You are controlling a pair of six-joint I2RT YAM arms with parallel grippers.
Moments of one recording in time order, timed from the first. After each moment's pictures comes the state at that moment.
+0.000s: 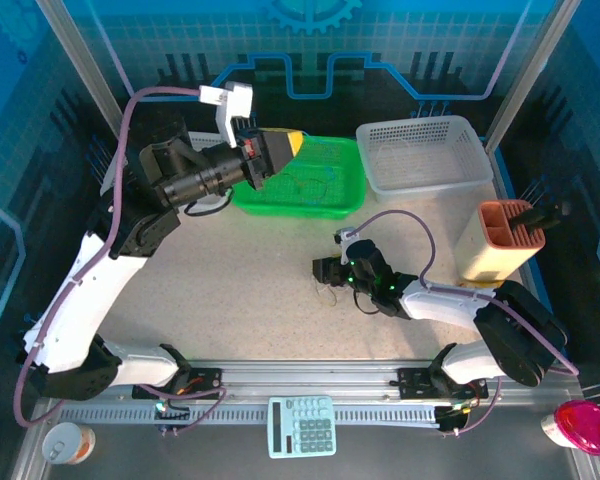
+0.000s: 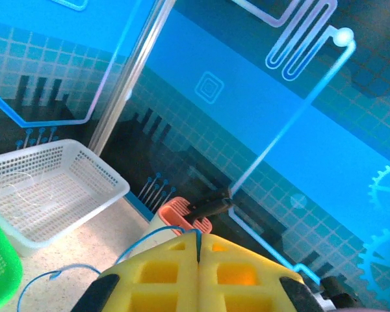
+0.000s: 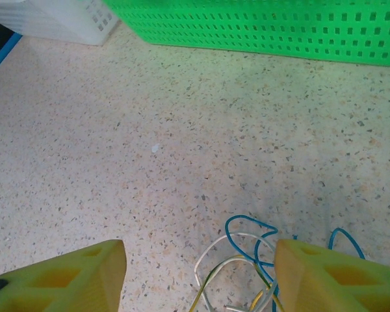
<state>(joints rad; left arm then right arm) -0.64 1.30 1.86 -0.55 0.32 -0.55 0.75 1.37 0.54 0.27 0.06 0.49</state>
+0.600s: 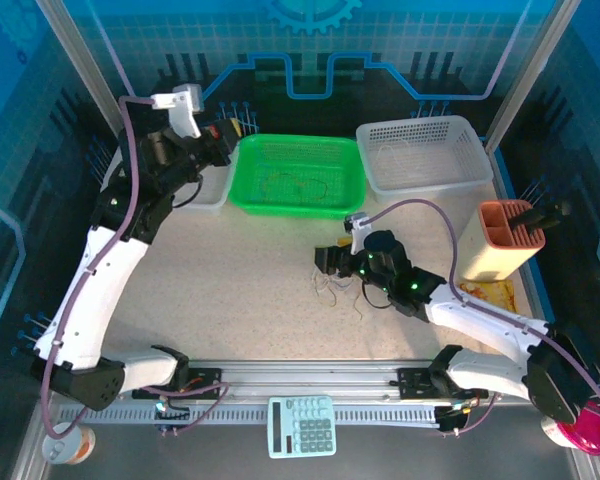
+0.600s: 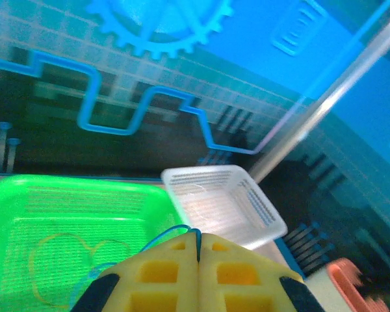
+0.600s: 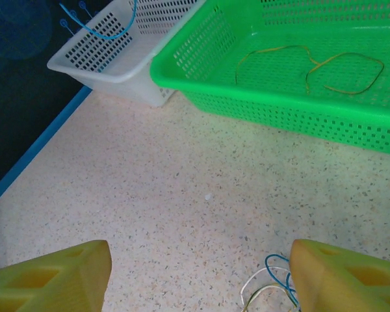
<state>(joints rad) -0.26 1.25 1.58 -0.48 0.17 -0.51 0.75 1.10 0.63 0.07 0.02 0.46</state>
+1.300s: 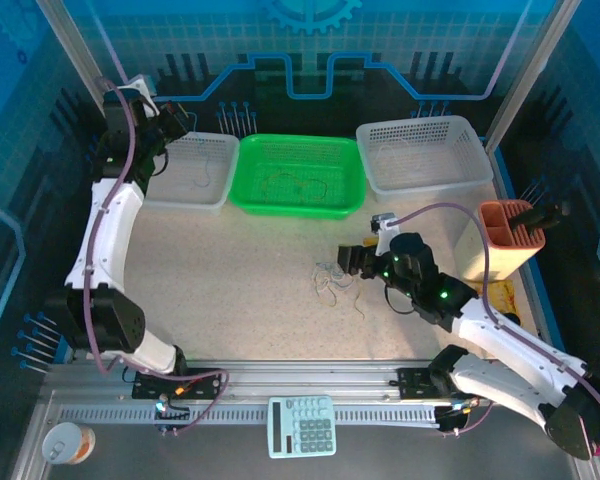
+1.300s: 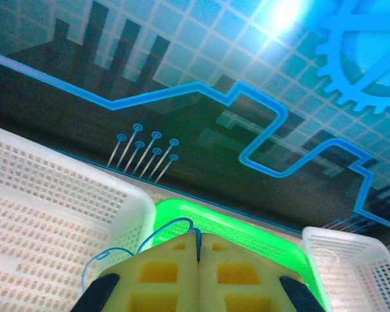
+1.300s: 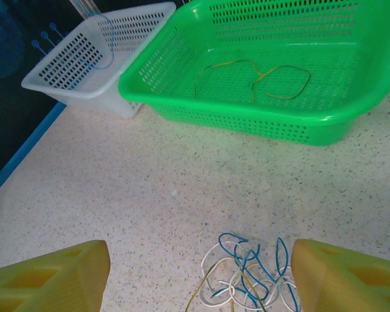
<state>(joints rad) 0.09 1.55 1.63 -0.39 0.17 -0.51 0.67 0.87 0.63 -0.18 0.06 0.46</state>
